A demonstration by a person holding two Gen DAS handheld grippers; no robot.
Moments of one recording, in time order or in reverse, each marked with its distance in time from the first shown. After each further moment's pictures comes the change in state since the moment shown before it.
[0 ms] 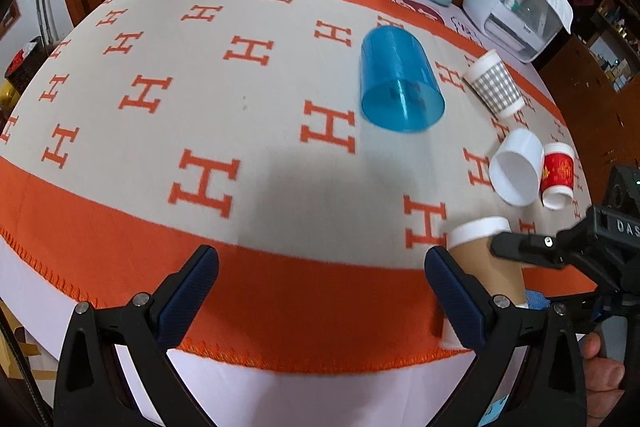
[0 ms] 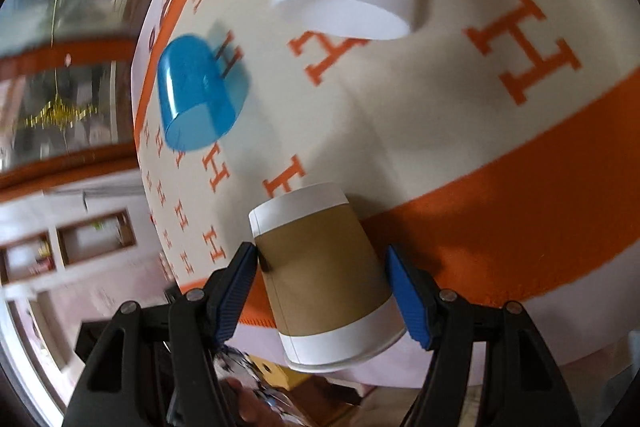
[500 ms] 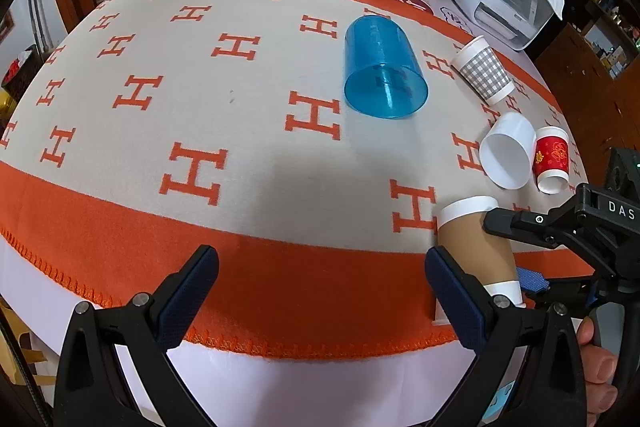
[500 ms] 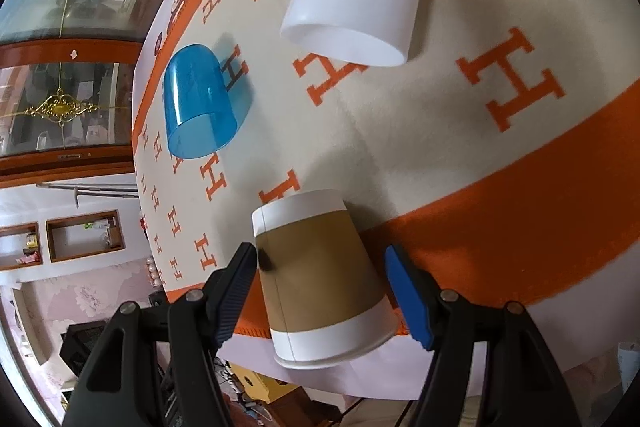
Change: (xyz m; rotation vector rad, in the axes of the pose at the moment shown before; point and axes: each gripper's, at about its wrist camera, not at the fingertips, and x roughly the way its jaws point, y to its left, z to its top) left arm -0.006 -0.009 -0.007 0.036 0.010 -0.001; right arm -0.013 0.007 0.002 -0.102 -0.056 -0.052
